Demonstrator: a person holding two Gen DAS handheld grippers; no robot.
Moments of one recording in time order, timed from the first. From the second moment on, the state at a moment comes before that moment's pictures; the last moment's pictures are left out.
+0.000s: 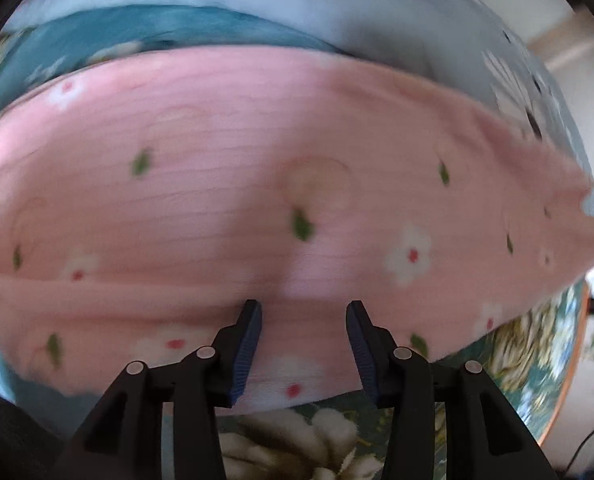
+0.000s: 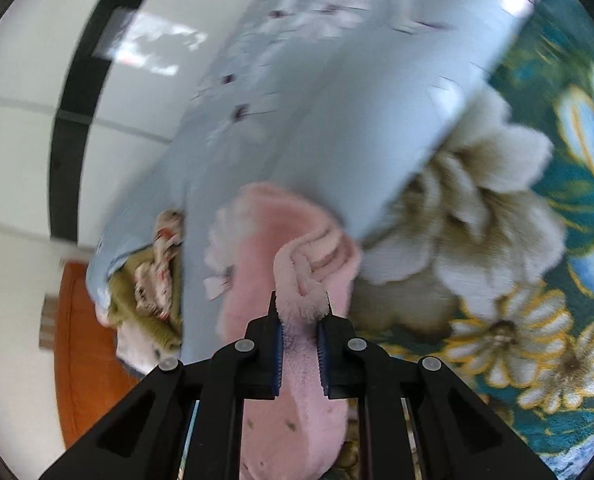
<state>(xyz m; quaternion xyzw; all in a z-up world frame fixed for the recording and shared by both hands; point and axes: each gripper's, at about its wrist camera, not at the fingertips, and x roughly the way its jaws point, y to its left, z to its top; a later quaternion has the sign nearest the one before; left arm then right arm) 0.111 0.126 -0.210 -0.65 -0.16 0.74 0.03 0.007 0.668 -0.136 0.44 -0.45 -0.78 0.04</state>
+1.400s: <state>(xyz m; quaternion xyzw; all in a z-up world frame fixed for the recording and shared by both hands) 0.159 -0.138 -0.211 -0.45 -0.54 0.71 -0.08 0.148 0.178 -0.180 0.58 0.07 -0.69 0.42</state>
